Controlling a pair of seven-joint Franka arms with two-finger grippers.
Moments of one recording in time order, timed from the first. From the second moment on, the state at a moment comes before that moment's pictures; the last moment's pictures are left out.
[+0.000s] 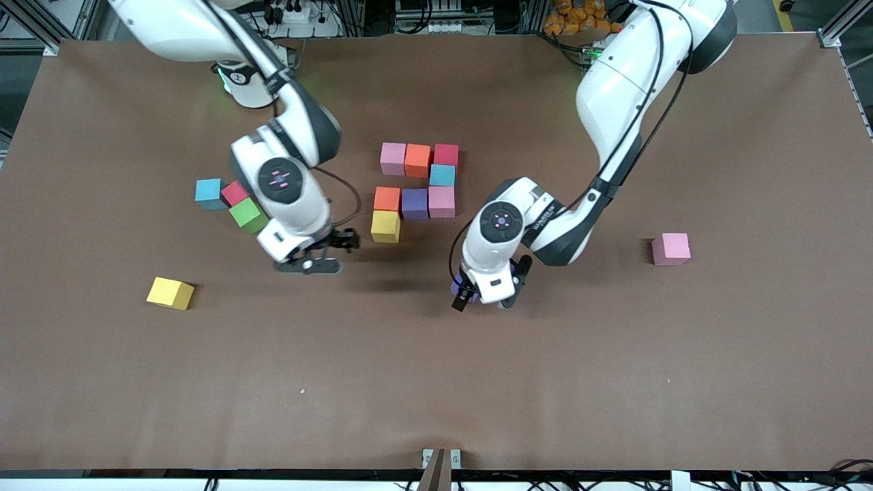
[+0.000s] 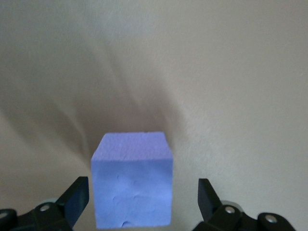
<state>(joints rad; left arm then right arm) -0.43 0.87 -0.30 -1.38 0.23 2.34 -1.87 0.13 0.39 0.33 -1.91 -0.20 2.19 0.51</state>
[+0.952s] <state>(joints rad) -0.48 0.92 -0.26 -1.38 0.23 2.32 -1.96 -0.33 0.33 0.30 -2.08 -0.21 2.42 -0.28</state>
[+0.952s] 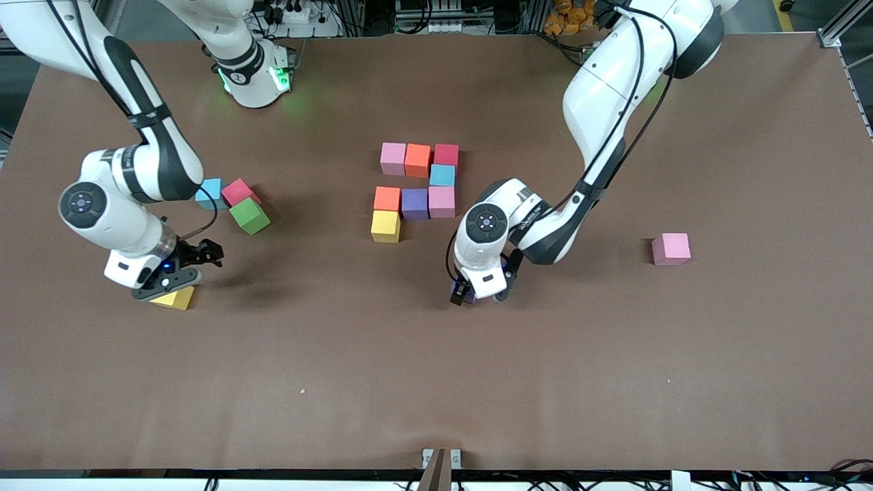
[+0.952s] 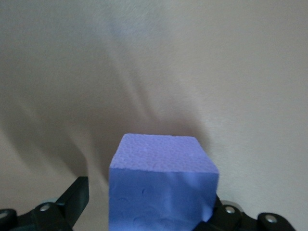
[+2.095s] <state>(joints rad) -0.48 0.89 -0.25 -1.35 0.19 2.20 -1.97 -0.33 0.52 0.15 -1.94 -0.14 2.45 0.10</state>
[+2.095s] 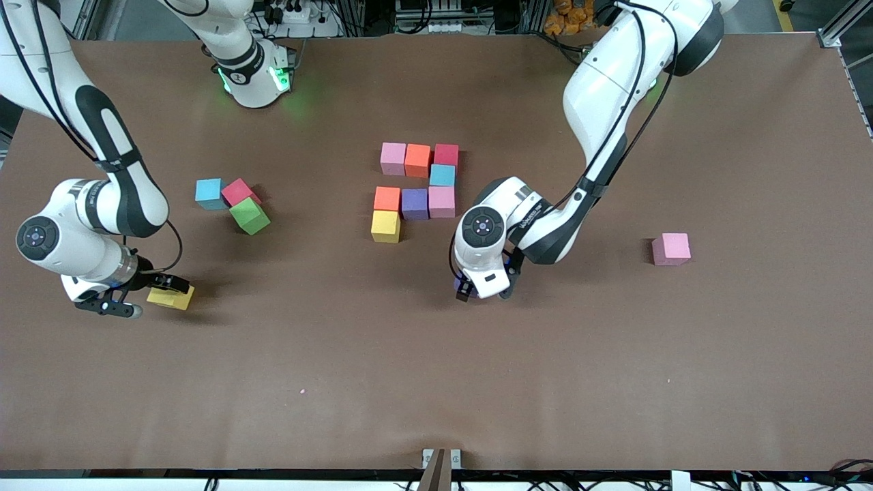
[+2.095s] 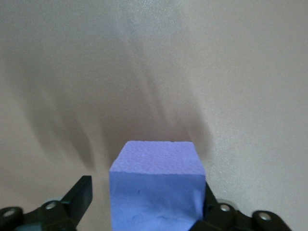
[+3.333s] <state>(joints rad) -0.17 0.72 -0.24 -1.36 0.15 2.06 -1.85 -0.11 0.45 0.30 -1.91 -0.13 2.33 0.19</state>
